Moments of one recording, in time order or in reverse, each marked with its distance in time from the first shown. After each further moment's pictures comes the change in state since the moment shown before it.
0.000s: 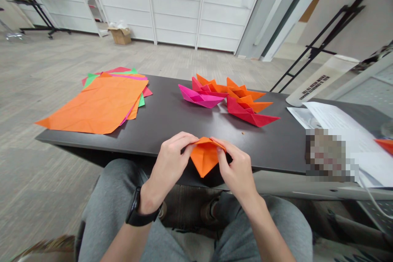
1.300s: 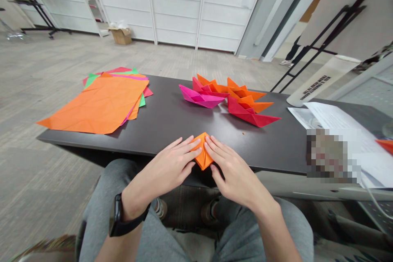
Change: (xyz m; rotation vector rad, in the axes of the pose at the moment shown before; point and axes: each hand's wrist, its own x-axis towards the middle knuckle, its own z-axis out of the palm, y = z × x) left_hand -0.012 -0.015 -0.019 0.452 -0.460 0.343; right_hand -0.002 -0.001 -0.017 -0.338 -0.423 -0.297
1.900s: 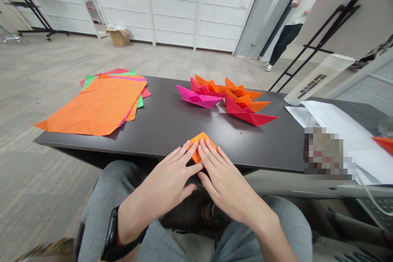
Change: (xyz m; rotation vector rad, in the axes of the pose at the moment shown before) left_hand -0.010 0.024 -0.003 0.070 -0.142 -0.042; right_hand -0.002 -0.028 0.001 -0.122 -0.200 0.050
